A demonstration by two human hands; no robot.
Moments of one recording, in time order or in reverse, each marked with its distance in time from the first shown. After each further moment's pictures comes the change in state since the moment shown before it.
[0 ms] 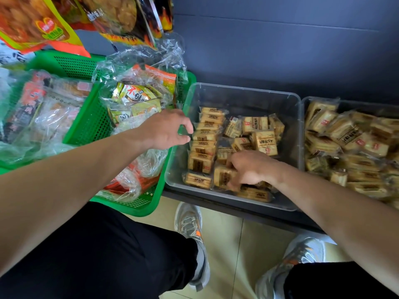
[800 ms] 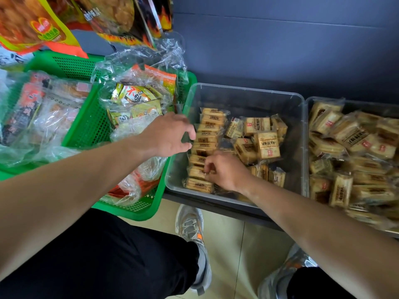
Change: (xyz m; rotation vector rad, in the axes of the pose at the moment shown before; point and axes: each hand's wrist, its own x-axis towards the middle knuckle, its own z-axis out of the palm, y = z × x) left_hand 0.001 0.006 0.008 0.141 0.014 0.040; right_hand 0.032 -0.036 0.035 0.345 0.364 -0.163
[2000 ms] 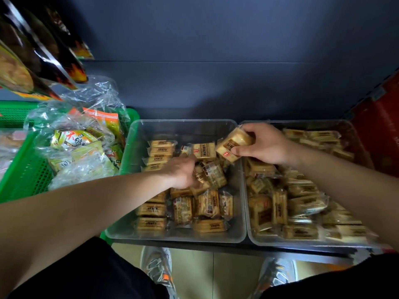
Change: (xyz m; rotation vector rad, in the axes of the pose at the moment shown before) left_hand 0.111 0.130 0.044 -0.172 -0.275 -0.131; right_hand -0.071 0.123 -0.190 0.304 0.229 0.203
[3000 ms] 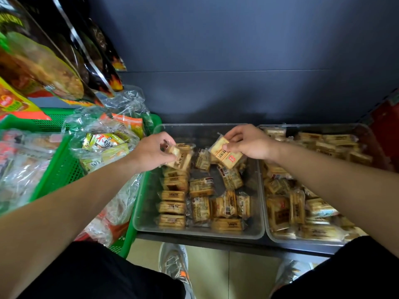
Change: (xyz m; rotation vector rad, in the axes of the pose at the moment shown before) left_hand -0.067 -0.088 -0.073 -0.369 0.327 -0.042; right_hand 0.032 -0.040 0.039 0.223 -0.070 0.084
